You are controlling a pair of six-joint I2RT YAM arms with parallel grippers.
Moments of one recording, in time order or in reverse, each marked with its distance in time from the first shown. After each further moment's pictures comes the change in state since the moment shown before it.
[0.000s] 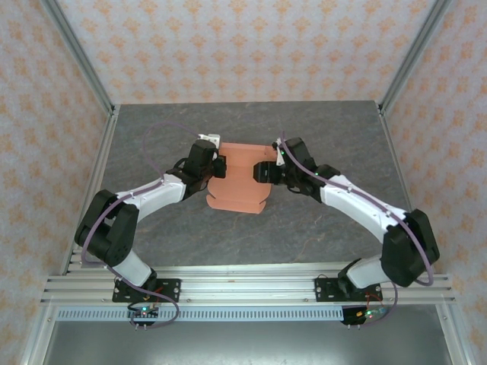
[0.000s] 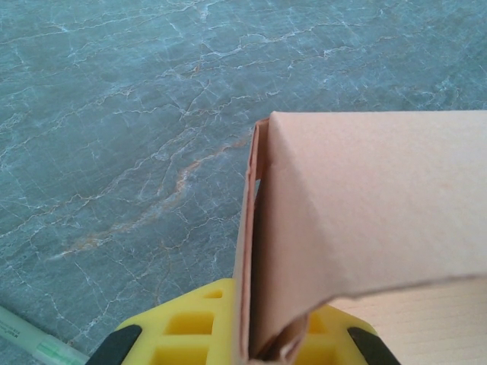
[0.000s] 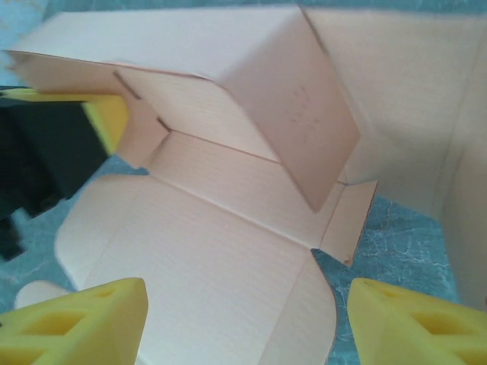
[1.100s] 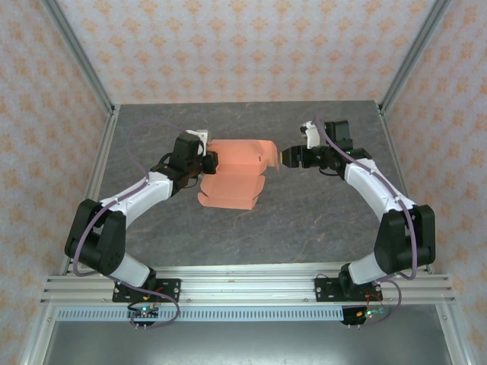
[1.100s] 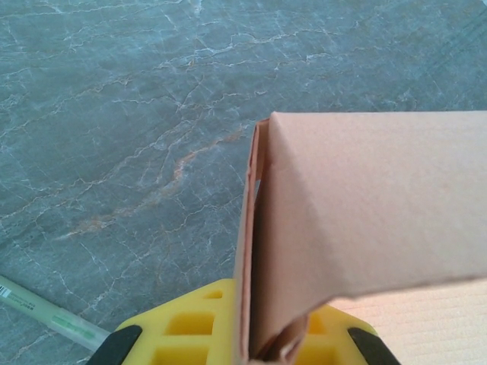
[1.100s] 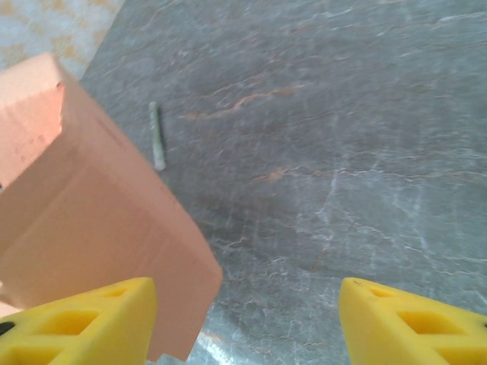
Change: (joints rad) left arm 0.103 -0.087 0.016 -0.112 0.190 -0.037; right arm -0.404 0.107 0.072 -0.026 -0.536 -0.393
